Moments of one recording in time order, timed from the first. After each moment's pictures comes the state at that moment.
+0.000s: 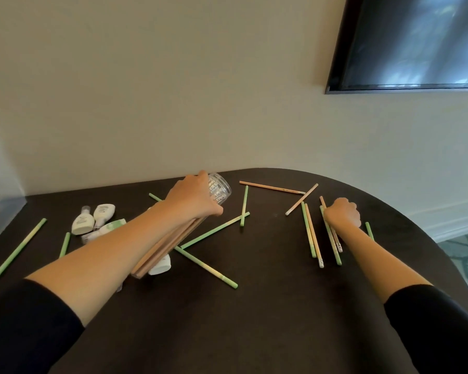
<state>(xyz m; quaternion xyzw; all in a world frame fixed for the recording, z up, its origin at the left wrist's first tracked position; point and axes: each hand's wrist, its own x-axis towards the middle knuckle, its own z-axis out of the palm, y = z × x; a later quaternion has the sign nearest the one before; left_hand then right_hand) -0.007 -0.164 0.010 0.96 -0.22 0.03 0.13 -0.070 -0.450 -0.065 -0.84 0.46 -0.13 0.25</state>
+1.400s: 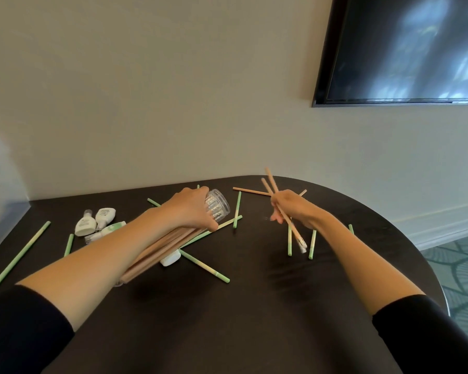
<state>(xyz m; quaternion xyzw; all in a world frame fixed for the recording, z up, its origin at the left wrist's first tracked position) -0.024 -0.159 0.012 0.95 -0.28 -0.04 0.11 -0.085 -0.380 -0.008 -0.87 0.14 0.00 0.47</state>
